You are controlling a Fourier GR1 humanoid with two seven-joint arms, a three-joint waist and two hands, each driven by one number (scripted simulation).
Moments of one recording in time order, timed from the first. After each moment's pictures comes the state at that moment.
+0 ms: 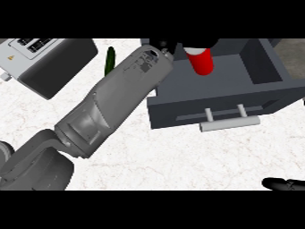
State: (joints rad) left arm -1.44 0.00 -0.59 -0.36 0.49 0.69 -0.02; right arm 0.09 -0.04 -0.24 -2.11 -0.06 0.19 0.15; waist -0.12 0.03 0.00
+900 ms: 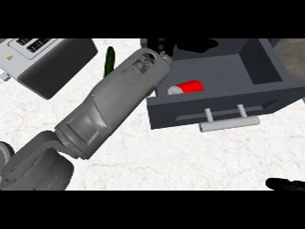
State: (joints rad) left arm -1.42 0.00 -0.61 -0.37 0.60 0.78 -0.08; right arm 0.08 -0.11 -0.24 -2.17 0.06 0.20 0.09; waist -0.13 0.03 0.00
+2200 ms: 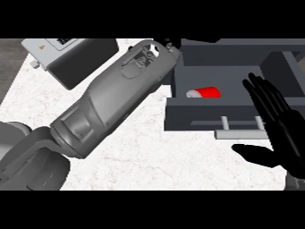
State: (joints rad) left arm -1.46 0.02 -0.59 -0.46 0.68 0.83 -0.07; right arm -0.07 -0.24 0.09 -1.91 0.92 0.05 0.00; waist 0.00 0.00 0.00
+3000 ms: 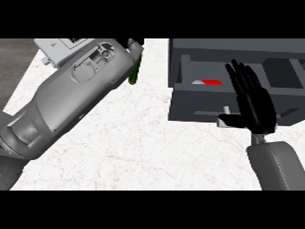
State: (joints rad) left arm -1.30 0.24 -0.63 -0.80 0.58 0.82 0.14; right arm -0.31 -0.16 0.03 -1.35 1.11 -0.28 -0.07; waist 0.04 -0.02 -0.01
